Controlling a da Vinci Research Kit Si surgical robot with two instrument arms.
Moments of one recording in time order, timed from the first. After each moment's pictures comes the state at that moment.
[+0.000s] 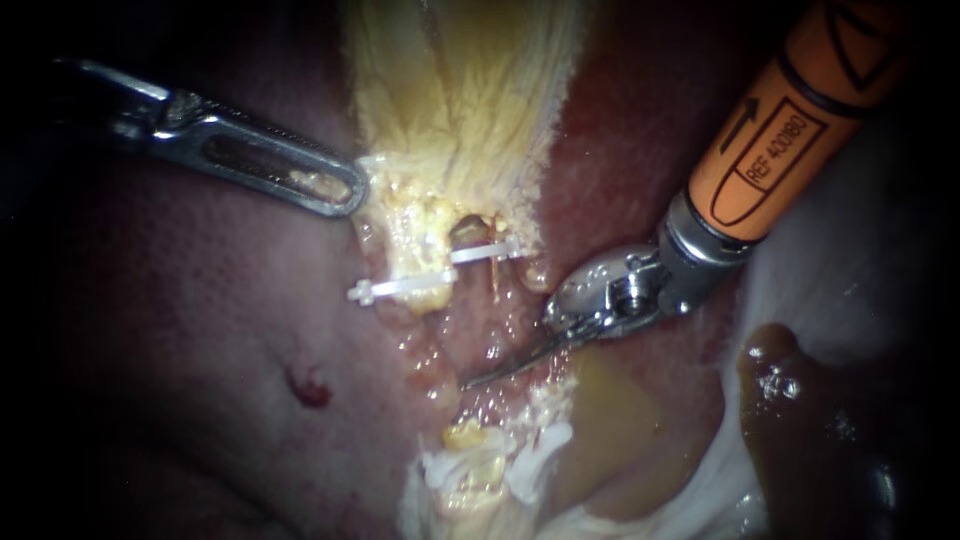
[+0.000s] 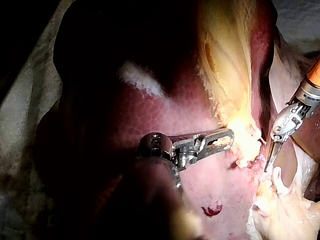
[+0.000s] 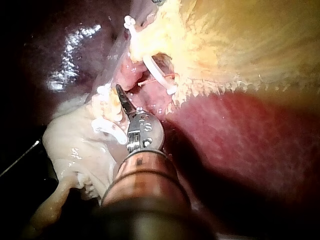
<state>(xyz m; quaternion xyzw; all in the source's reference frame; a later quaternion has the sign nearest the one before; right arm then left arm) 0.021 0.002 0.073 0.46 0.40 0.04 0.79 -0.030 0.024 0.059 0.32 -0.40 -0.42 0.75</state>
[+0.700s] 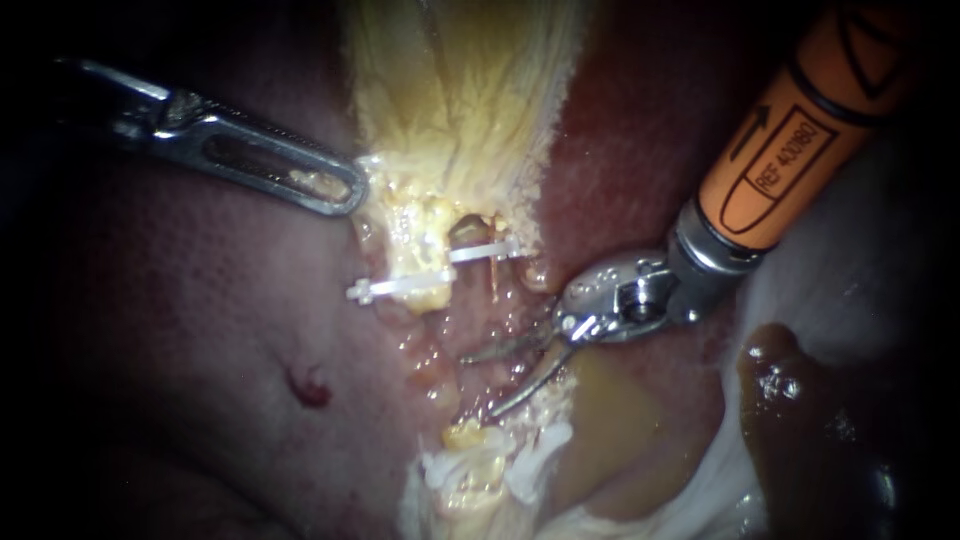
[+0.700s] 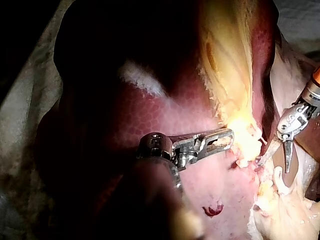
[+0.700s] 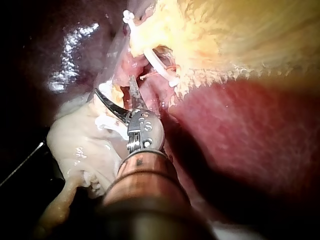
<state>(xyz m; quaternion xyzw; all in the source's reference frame) 0.021 0.002 0.072 0.44 0.44 0.08 0.78 -0.030 0.024 0.059 0.32 -0.40 -0.41 0.75</state>
